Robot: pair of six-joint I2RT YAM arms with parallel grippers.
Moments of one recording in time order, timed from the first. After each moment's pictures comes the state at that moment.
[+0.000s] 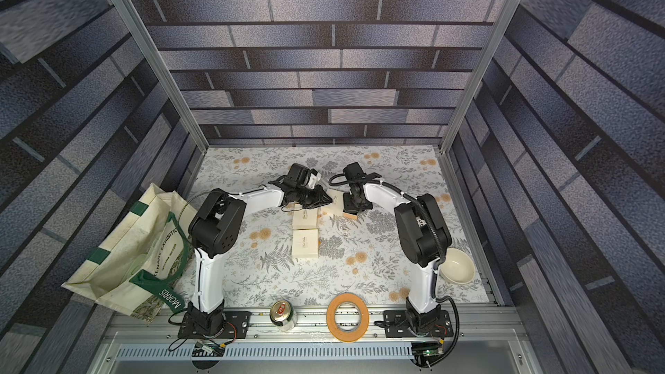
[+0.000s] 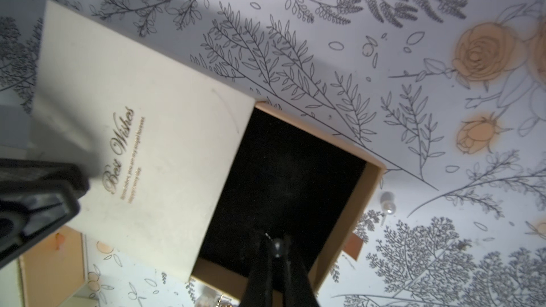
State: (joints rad) left arm -0.50 2.10 1.39 -0.13 0.60 -0.69; right arm 0.47 1.92 1.36 -0.71 0.00 0.33
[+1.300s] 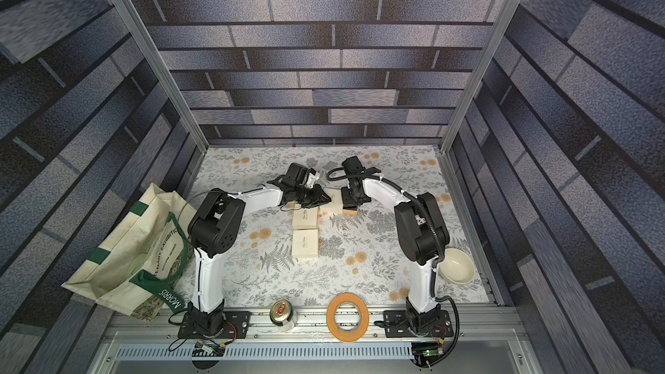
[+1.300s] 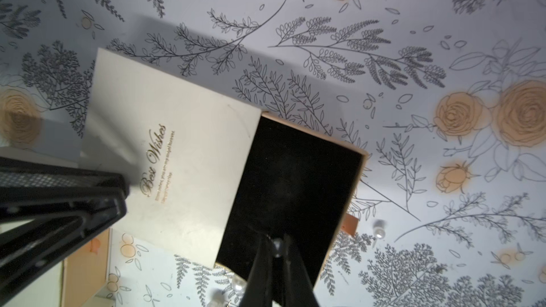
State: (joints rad) left arm -0.49 2.10 1.39 -0.13 0.60 -0.69; right arm 0.47 1.95 1.46 -0.74 0.00 0.25
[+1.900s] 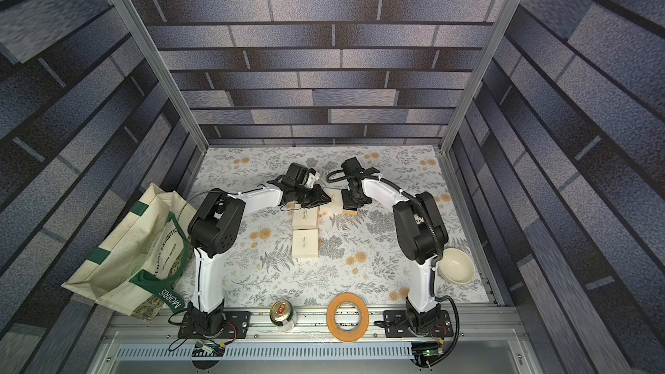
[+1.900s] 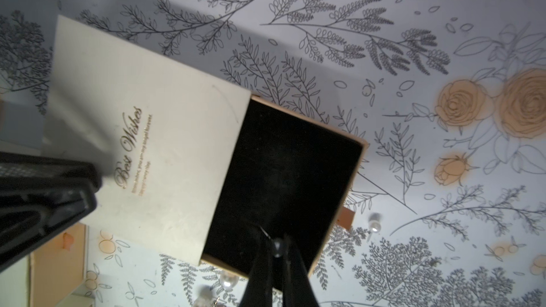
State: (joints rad) left arm -0.49 2.10 1.39 -0.13 0.60 -0.69; right arm 0.47 1.96 1.45 -0.76 0.03 0.24
